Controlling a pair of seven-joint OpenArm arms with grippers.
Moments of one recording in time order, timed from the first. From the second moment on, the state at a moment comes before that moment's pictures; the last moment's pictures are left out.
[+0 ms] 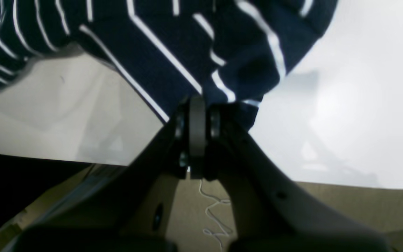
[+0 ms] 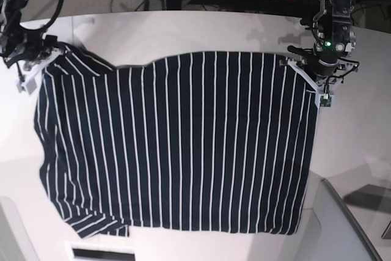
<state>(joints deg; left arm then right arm) 16.6 -17.6 -7.5 91.3 -4.7 -1.0 40.8 -15.2 12.5 23.7 89.5 31.9 16.5 -67.5</state>
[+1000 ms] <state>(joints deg) -2.6 -17.6 -7.4 67.3 -4.7 -1.0 39.2 18.3 18.4 8.5 47.0 31.5 16.2 -49.6</state>
